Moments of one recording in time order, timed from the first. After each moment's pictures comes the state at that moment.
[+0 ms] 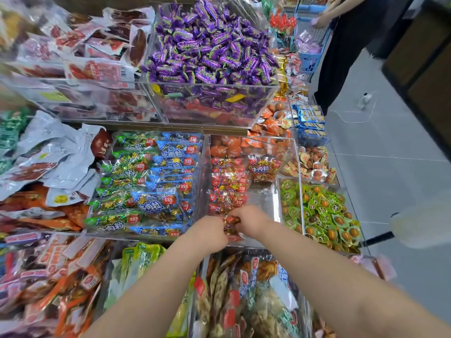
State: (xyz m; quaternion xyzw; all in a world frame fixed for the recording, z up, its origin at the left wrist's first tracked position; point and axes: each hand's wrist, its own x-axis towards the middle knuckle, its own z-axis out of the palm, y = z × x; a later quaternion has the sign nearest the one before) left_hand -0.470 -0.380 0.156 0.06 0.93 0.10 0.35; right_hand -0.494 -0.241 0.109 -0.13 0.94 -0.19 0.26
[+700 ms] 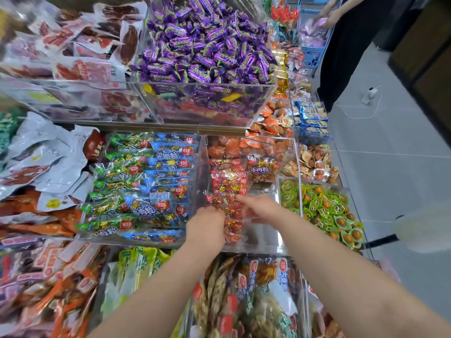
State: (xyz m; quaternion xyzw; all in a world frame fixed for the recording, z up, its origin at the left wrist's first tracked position) left_hand -0.472 -0.369 0.147 0.09 0.99 0.00 0.14; right_hand -0.529 -0.206 0.101 0.18 0.77 -0.52 0.31
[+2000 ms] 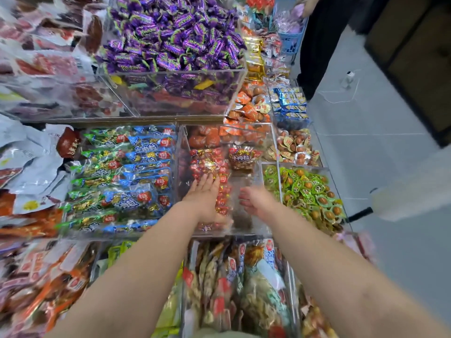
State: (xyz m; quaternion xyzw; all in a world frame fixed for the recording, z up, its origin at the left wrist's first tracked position) left_hand -0.520 -0.358 0.124 0.21 0.93 0.01 0.29; right_hand -0.496 -0.197 0.121 0.36 0.65 -0.63 0.23
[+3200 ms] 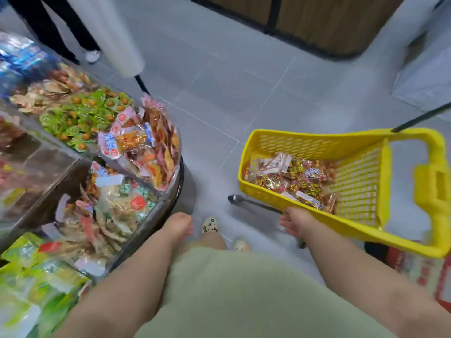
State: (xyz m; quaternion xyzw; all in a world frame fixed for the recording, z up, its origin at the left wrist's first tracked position) left_hand -0.100 -0.241 0.022 0.08 0.81 0.17 0.56; right_hand 0.184 -0.106 0.021 0.74 0.27 -0.61 -0.01
